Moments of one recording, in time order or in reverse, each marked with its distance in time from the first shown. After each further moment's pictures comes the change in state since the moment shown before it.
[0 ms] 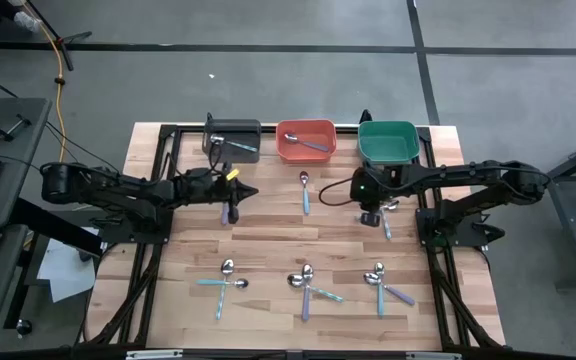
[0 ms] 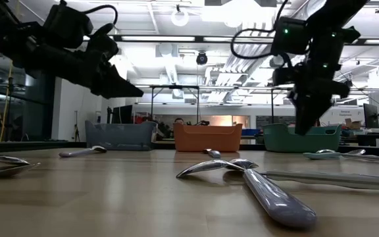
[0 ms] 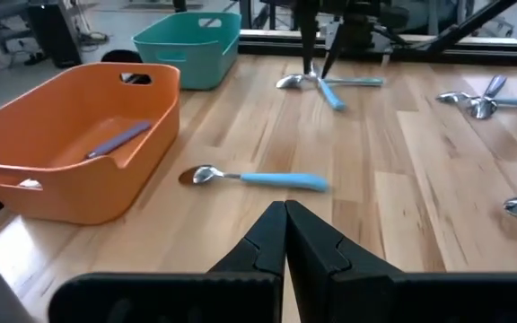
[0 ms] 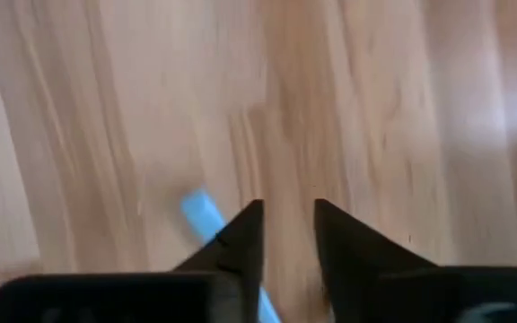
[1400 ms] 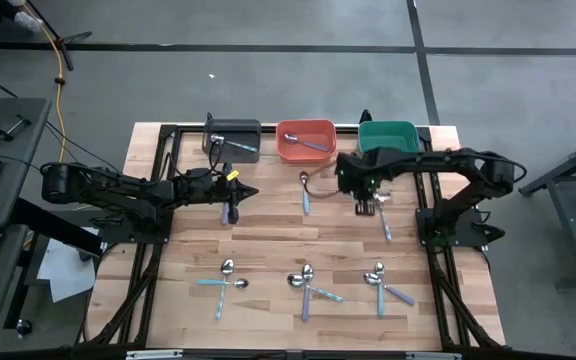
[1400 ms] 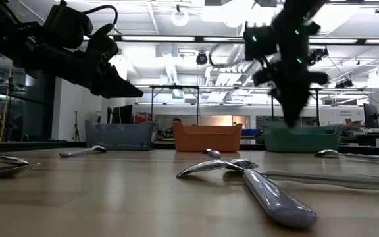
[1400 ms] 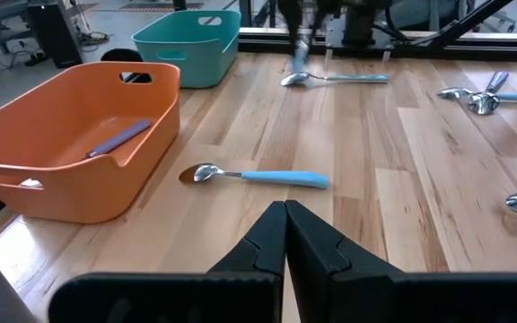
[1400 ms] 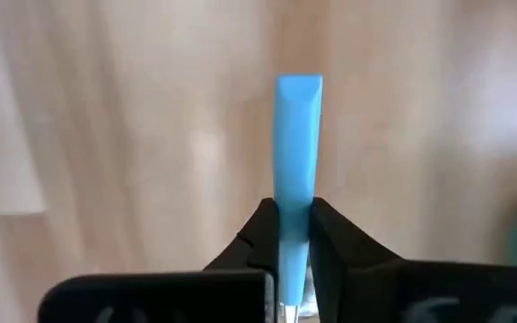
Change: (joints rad) left arm 0.001 0.001 0.000 -0.003 -0.002 0.011; right arm -0.090 0.241 0.337 -0.289 -0.026 -0.175
